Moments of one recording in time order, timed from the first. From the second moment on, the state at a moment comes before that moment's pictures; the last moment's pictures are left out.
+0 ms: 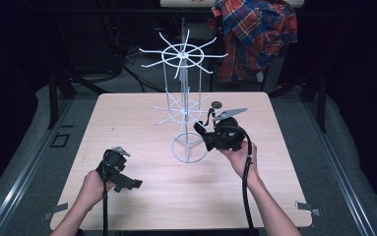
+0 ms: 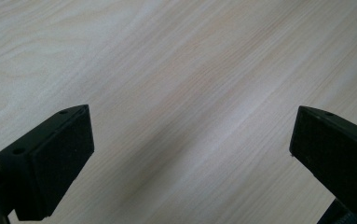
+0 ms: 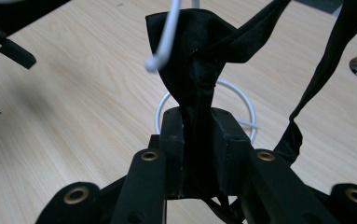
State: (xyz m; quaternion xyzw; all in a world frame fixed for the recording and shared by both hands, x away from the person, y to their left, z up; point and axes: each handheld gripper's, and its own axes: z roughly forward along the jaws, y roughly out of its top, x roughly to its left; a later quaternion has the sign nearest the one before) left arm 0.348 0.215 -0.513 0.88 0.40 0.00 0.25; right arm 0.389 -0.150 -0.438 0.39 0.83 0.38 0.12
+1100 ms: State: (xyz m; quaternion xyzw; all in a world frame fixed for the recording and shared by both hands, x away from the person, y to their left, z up) left arm 0.348 0.215 -0.514 0.88 0.40 0.00 0.25; right arm 0.392 -0.165 -0.443 0.41 0.81 0.38 0.15
